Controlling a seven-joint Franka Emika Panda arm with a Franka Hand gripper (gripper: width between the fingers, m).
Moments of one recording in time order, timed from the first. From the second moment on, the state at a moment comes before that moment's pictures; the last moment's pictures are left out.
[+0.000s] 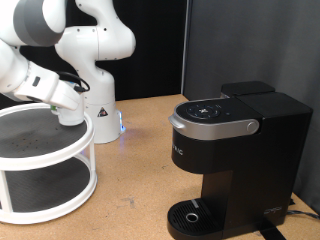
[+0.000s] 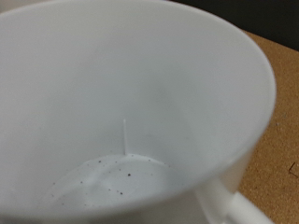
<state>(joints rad) -0.05 -0.11 -0.58 -2.38 0.11 1.50 -2.17</state>
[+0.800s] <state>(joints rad) -0.05 -0.22 -0.58 -2.34 0.14 1.37 -2.12</state>
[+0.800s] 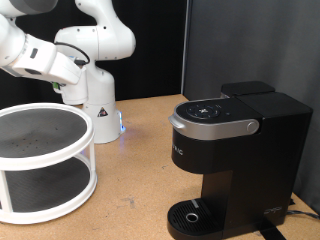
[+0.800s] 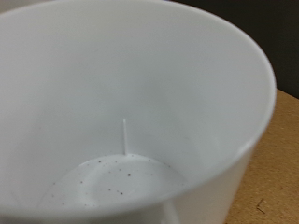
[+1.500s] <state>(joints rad) -0.04 -0.22 -0.51 -2.41 0.60 1.70 -1.75</state>
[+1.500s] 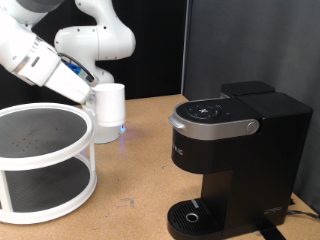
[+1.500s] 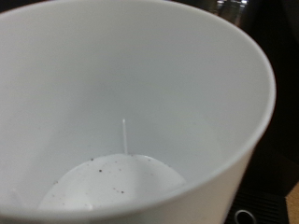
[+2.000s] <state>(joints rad) -0.04 -0.22 -0.49 -2.42 0.74 1.77 -1.58</state>
